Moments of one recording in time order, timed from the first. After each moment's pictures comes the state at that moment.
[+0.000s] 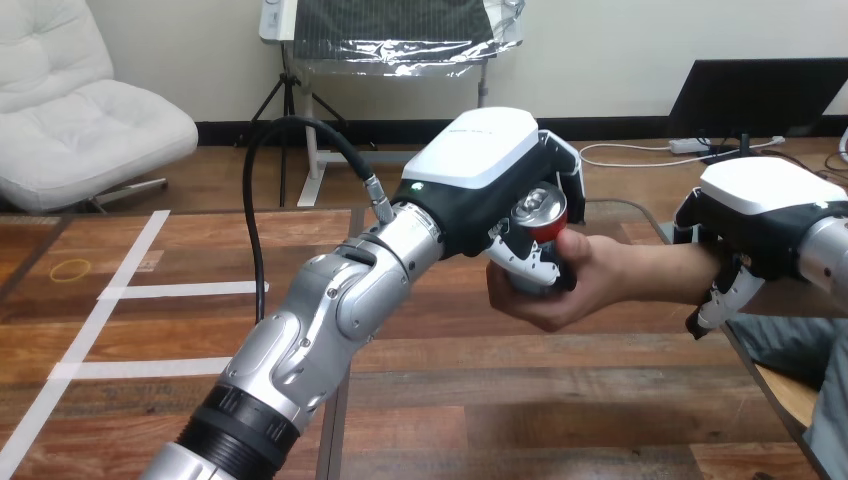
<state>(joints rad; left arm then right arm) -0.64 0.19 -0.41 0.32 0.72 -0.19 -0.15 -0.46 -0.87 0.26 0.24 -0.69 -0.02 0.46</state>
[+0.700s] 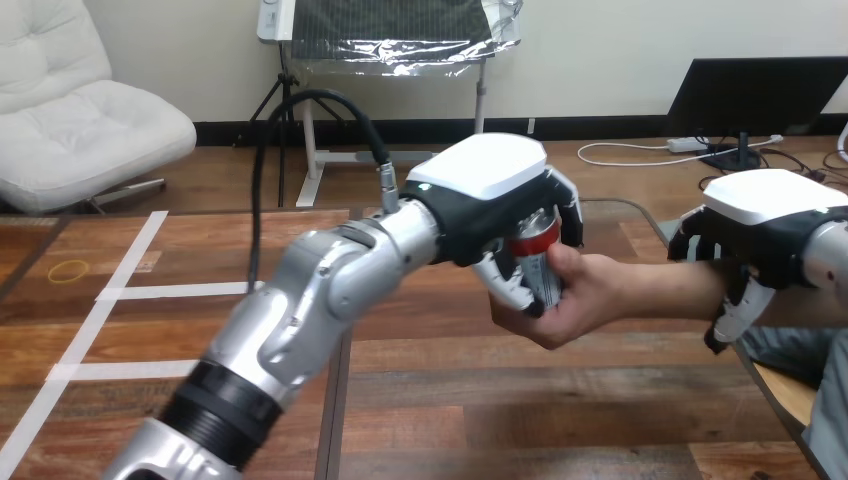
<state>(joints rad) -0.70 0.26 -0.44 0.31 0.72 -0.19 -0.38 -0.46 -0.89 0.26 0.22 -0.75 -0.02 0.55</state>
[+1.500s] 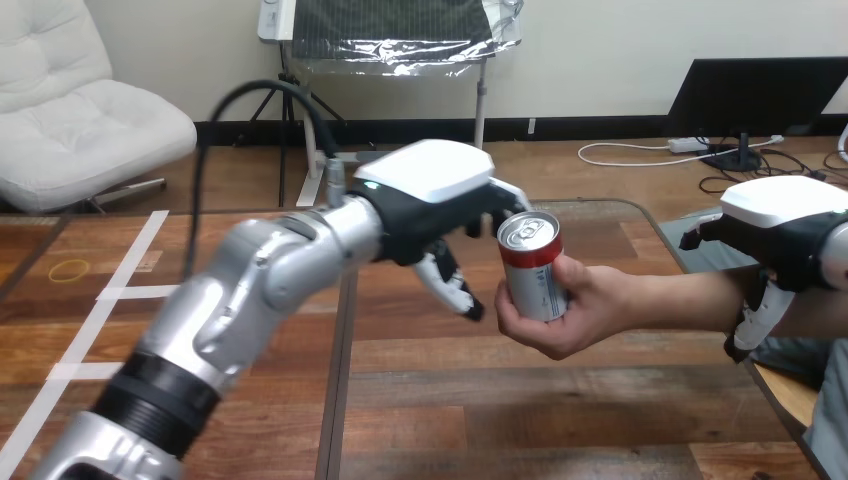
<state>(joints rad) -0.70 0.41 -0.42 0.32 0.68 -0.27 -0.43 -0.46 -0.93 0.26 0.21 -0.75 0.00 0.61</state>
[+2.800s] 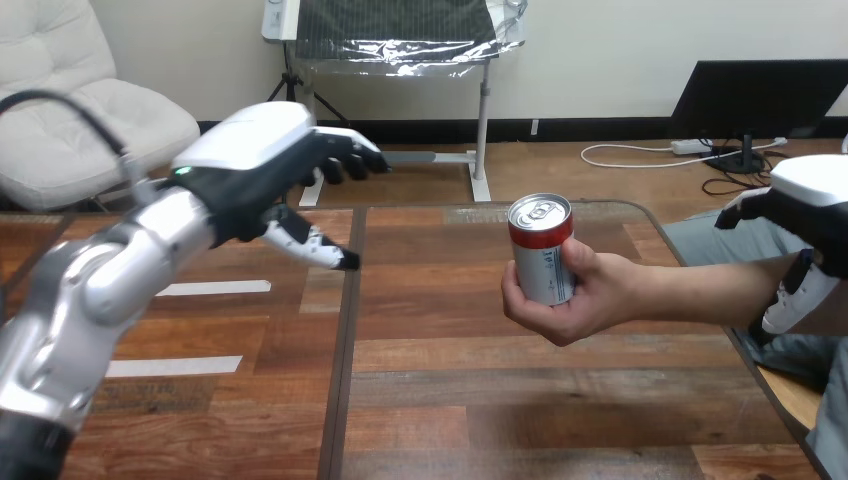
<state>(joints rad) -0.50 0.64 -0.16 0.26 0.48 -0.31 -0.35 -0.34 -0.97 0.09 -0.01 -0.66 0.15 0.67</state>
